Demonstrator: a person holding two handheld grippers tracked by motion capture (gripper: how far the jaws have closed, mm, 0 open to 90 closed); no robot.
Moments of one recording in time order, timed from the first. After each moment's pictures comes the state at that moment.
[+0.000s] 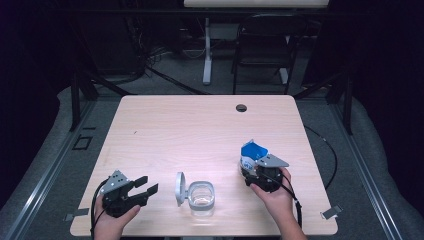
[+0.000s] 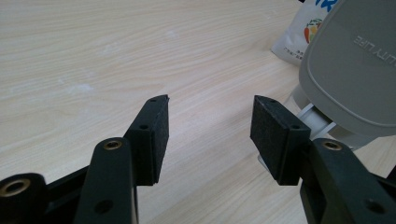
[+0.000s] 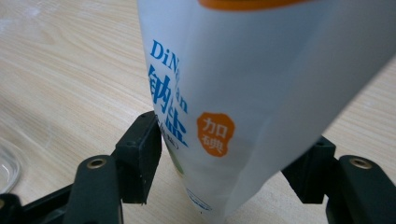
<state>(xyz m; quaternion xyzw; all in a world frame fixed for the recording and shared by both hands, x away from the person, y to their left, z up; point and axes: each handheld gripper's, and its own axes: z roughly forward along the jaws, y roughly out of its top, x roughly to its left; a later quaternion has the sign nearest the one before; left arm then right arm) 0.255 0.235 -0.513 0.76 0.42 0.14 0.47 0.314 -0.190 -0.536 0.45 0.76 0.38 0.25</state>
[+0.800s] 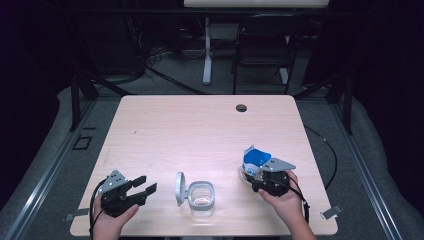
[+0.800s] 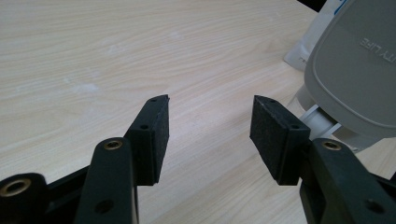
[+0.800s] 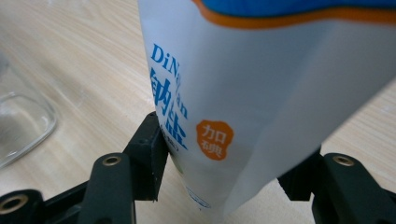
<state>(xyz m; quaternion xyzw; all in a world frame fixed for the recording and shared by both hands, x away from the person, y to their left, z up) 0.255 0.239 -0.513 0.76 0.43 0.15 0.47 0.302 -0.208 -0.532 0.39 0.80 0.39 0.22</state>
